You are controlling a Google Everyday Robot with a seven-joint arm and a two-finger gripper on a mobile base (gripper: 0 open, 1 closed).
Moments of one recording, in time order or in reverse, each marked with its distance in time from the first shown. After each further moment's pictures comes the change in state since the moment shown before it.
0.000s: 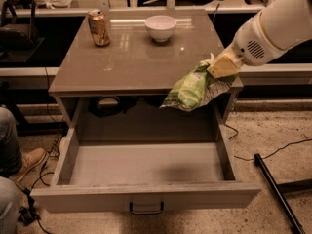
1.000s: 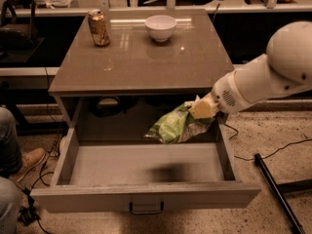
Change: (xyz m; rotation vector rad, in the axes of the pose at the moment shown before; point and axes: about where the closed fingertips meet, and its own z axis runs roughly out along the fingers) arm 0.052 0.052 0.088 -0.151 -0.017 0.214
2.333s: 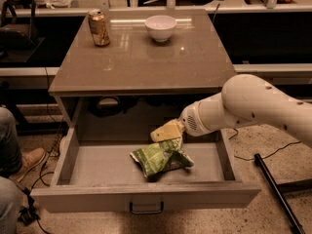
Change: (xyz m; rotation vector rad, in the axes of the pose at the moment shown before) arm 0.010 0.025 0.110 -0.046 -0.077 0.157
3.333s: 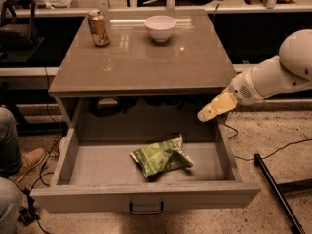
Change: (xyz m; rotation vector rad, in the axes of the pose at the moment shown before) arm -0.019 -0.120 -0.099 0.084 0.043 -0.165
